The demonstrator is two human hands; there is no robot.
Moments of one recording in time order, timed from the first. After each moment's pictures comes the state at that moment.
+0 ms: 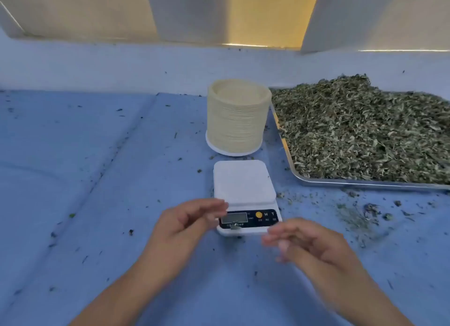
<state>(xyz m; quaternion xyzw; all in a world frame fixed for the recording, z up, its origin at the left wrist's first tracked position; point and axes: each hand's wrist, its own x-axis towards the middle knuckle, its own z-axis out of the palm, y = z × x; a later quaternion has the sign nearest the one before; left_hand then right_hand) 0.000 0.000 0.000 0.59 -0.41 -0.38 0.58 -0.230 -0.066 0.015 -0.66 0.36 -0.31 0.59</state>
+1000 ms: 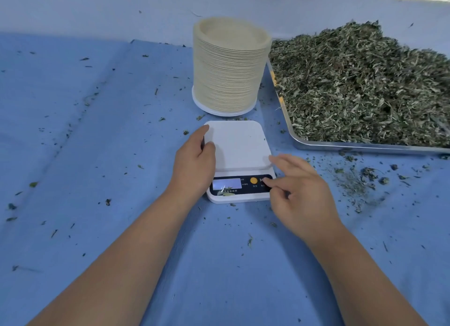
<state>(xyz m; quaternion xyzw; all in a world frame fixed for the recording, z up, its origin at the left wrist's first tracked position) 0.015 -0.113 -0.058 0.71 -0.39 -0.26 0.53 -0.207 -0.129 -0.037 -0.86 0.40 -0.30 0.12</state>
